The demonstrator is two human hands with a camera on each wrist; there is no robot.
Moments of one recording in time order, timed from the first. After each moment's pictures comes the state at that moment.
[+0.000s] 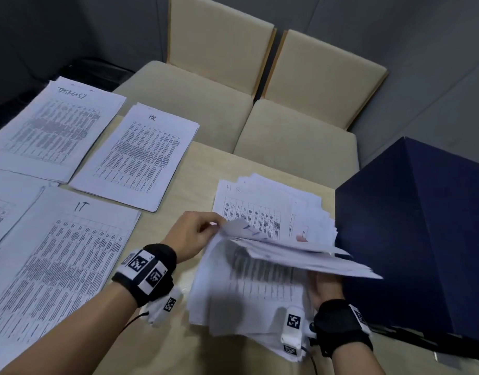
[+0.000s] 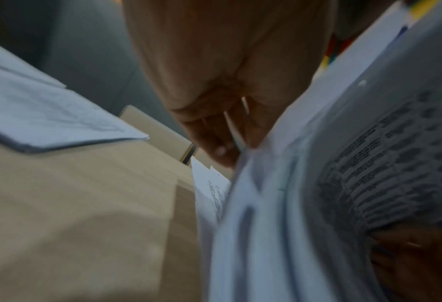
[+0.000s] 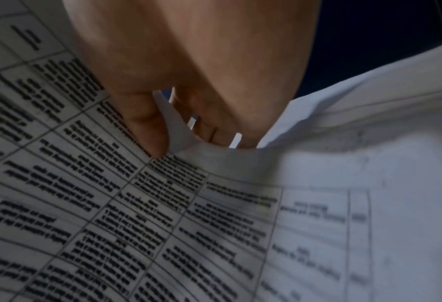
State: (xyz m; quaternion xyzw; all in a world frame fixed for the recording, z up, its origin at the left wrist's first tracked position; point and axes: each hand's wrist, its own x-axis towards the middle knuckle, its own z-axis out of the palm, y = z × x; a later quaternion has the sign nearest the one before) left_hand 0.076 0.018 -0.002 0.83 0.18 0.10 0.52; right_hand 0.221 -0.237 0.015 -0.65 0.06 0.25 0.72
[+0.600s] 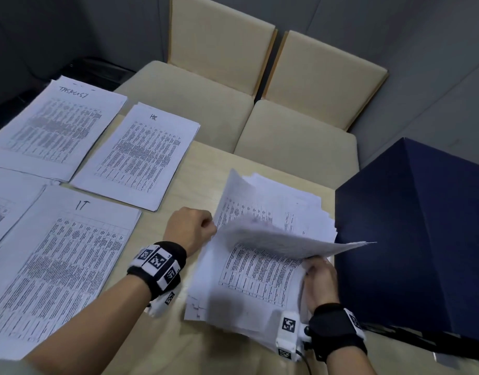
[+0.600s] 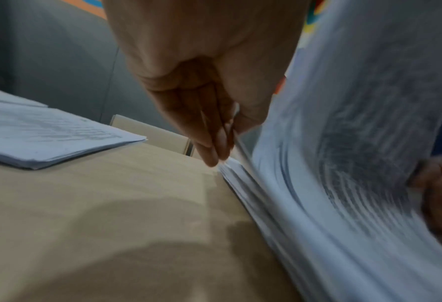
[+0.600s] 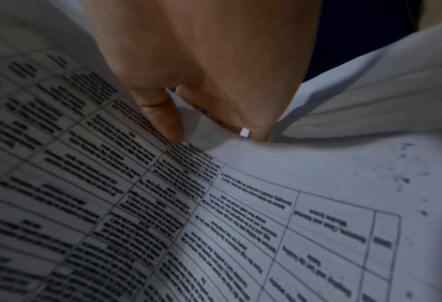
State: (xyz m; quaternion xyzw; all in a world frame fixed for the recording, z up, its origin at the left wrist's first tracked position) left_hand 0.084 0.019 -0.002 0.91 0.30 0.09 0.28; right_hand 0.216 -0.230 0.016 -0.65 0.14 0.22 0.72
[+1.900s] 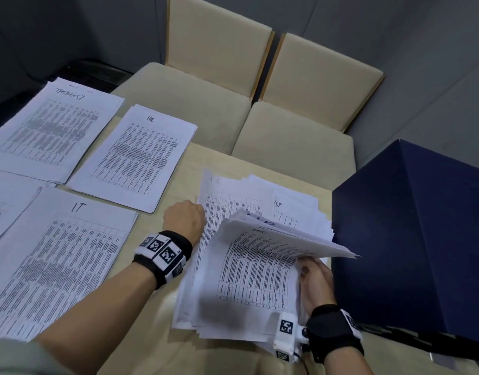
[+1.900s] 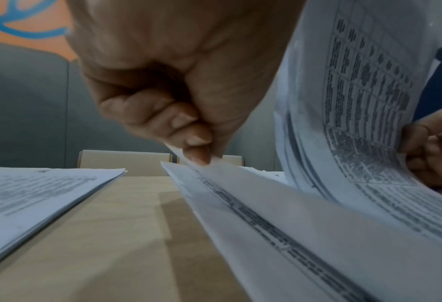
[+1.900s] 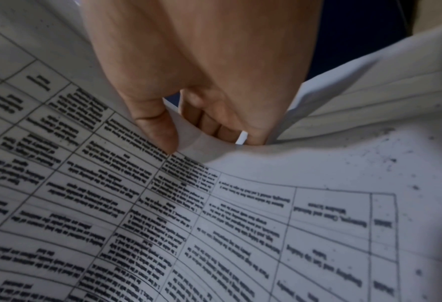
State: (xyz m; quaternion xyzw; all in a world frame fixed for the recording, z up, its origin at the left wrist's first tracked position) left_hand 0.105 0.022 0.018 0.94 0.33 -0.11 0.01; right_hand 0.213 -0.233 0.003 -0.64 0.15 0.19 0.73
